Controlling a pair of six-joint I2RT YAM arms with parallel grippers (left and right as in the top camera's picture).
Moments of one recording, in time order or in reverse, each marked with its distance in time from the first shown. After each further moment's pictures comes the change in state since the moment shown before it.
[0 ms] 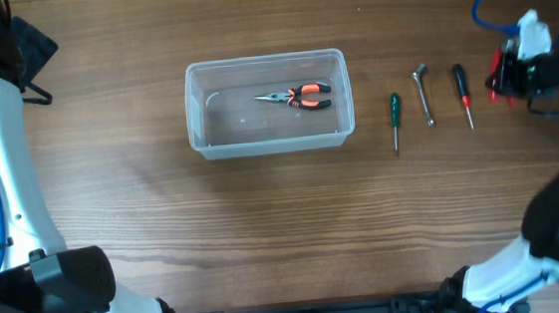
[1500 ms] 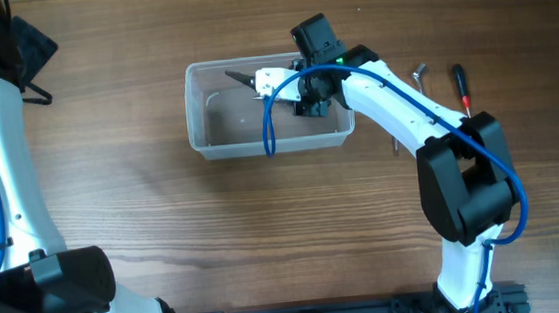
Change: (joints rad) left arm 0.000 0.000 0.000 0.000 0.000 0.000; right arm 0.877 0.256 0.000 0.407 0.099 -0.823
